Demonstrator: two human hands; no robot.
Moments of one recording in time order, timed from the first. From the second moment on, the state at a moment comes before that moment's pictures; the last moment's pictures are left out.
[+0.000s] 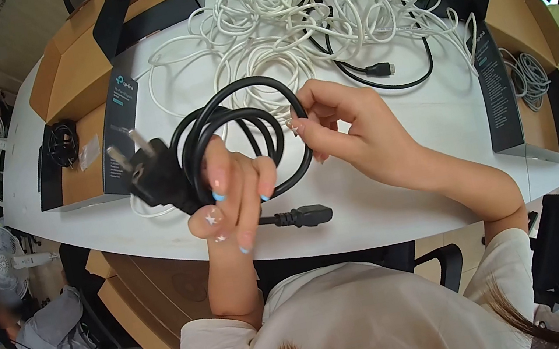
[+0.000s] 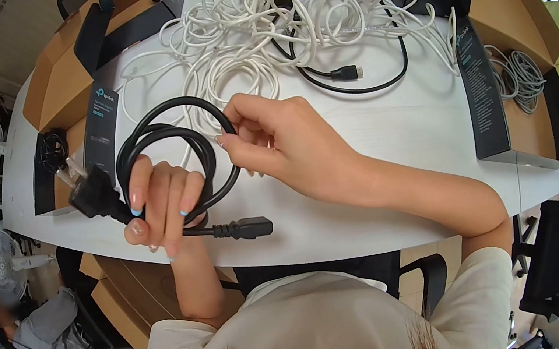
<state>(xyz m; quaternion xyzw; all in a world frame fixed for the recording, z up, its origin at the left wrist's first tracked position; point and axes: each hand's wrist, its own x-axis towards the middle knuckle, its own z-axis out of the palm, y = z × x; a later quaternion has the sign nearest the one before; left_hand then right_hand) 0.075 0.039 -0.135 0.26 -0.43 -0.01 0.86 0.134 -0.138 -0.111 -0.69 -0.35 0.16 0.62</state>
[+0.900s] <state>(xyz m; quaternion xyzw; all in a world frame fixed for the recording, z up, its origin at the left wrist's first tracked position) 0.066 0.021 -0.136 0.27 -0.19 0.12 0.94 0.106 -0.142 -0.107 -0.73 -0.59 -0.06 0.35</state>
